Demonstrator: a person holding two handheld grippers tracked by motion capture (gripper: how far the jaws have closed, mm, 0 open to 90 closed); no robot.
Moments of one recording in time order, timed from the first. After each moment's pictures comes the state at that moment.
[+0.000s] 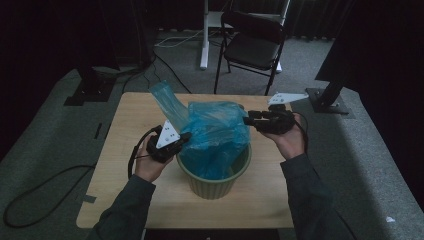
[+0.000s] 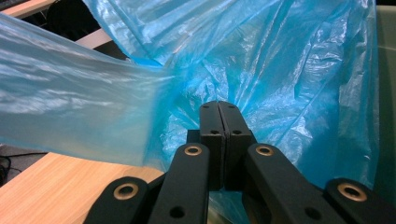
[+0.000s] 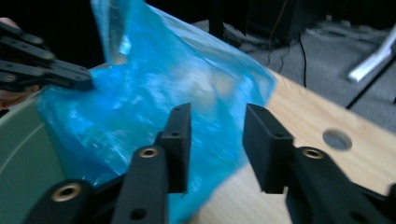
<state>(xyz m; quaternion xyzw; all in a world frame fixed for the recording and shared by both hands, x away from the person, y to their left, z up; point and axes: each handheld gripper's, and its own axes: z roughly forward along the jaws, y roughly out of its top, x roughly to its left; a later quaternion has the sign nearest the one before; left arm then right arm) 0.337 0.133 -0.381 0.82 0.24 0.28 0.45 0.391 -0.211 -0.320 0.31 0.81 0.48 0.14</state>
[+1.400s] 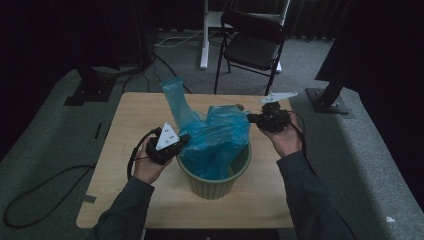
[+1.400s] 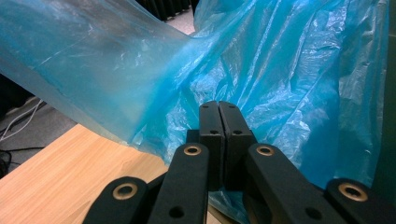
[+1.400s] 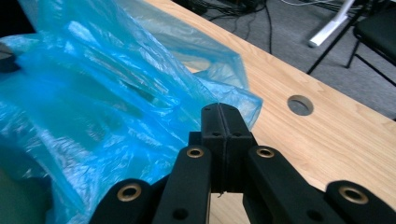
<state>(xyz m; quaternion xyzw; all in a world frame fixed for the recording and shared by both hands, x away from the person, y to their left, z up) 0.334 0.136 -0.386 0.82 0.24 0.28 0.44 0.403 -0.203 -0.331 0.36 0.83 0.40 0.18</state>
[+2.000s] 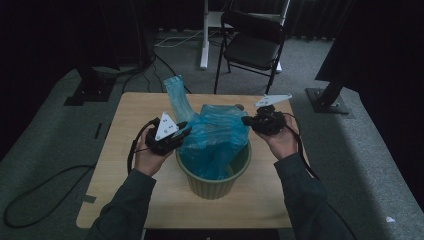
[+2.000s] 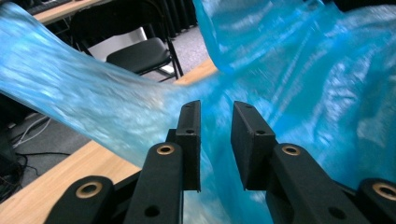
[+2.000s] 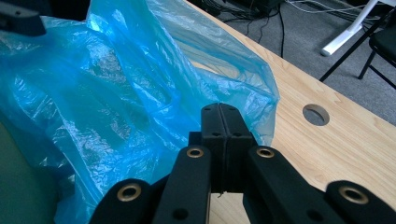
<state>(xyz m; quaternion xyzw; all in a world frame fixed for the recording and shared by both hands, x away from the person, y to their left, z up) 0.349 0.133 -0.362 0.80 0.26 0.30 0.46 0.397 -0.190 -0.332 0.33 0.84 0.40 0.17</state>
